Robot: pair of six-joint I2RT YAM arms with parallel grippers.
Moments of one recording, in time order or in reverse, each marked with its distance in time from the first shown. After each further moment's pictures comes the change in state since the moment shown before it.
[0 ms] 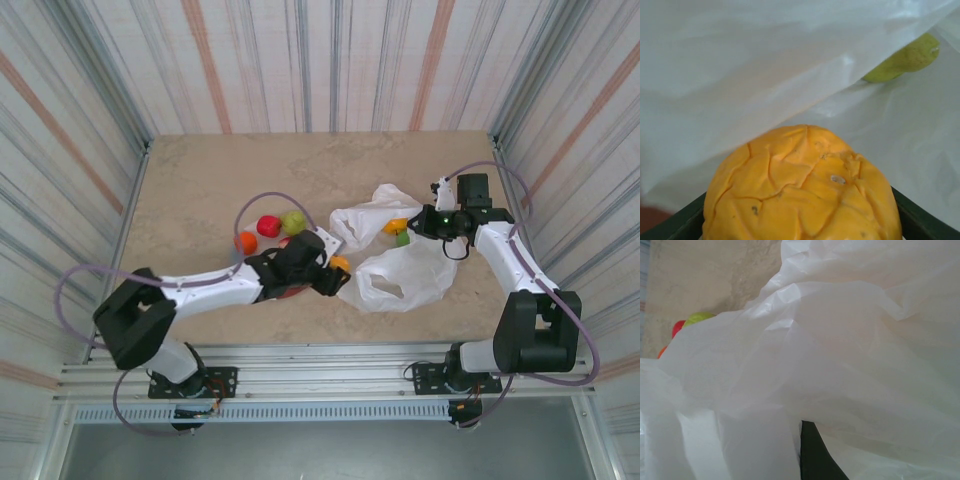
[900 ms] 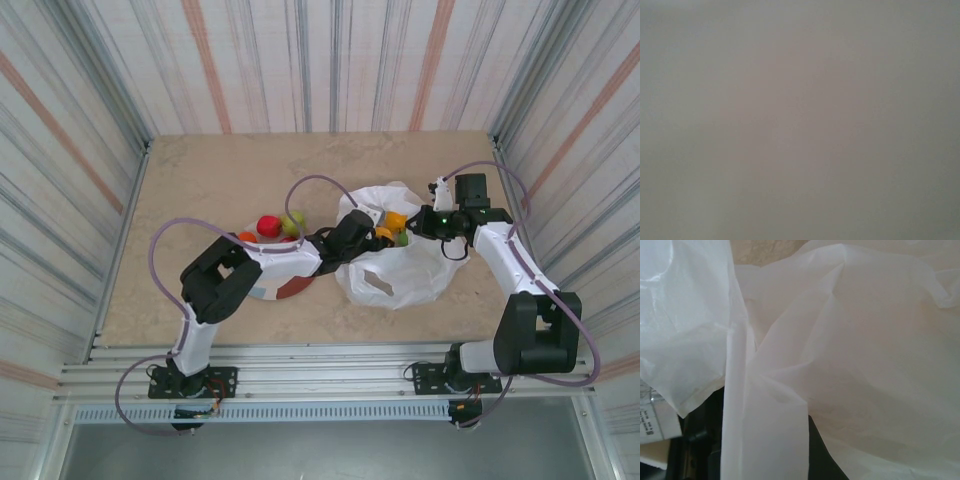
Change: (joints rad) left arm -0.017 0.487 0.438 0.193 -0.122 -0.156; right arm 0.015 -0.008 0.000 0.000 0.000 0.000
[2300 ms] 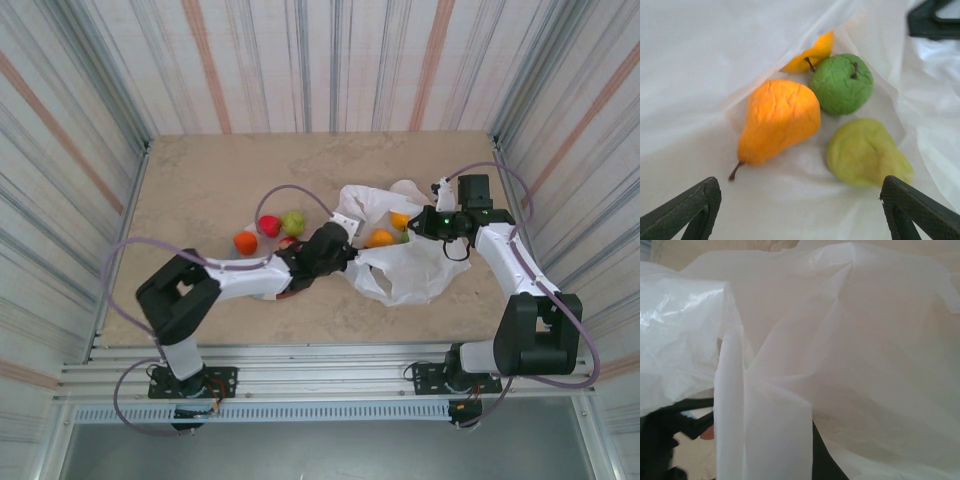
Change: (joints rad) left arm -0.008 -0.314 -0.337 0.075 0.016 -0.019; right arm -0.016 -0.005 -0.006 -0.003 -0.001 0.000
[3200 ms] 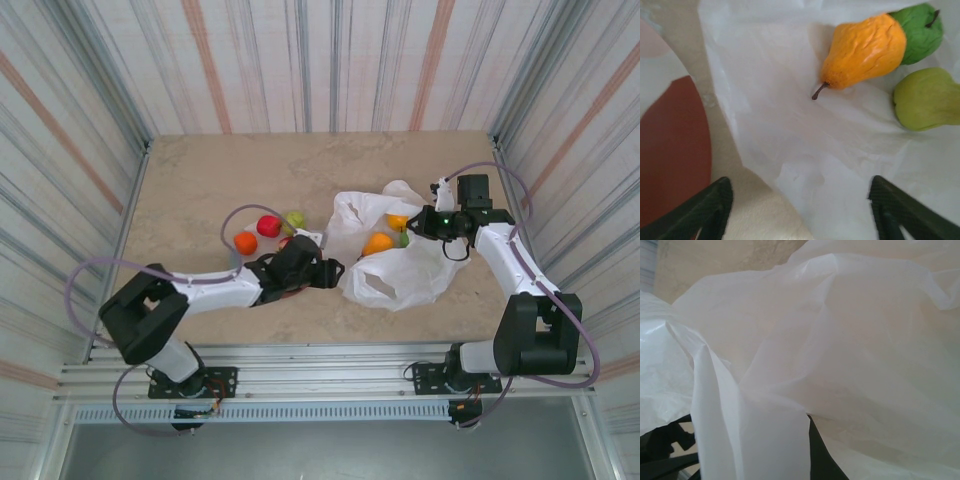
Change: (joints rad) left arm 0.063 -0.141 -0.207 -0.105 0.032 -0.198; right arm 0.001 0.001 0.000 0.003 -0.018 0.000
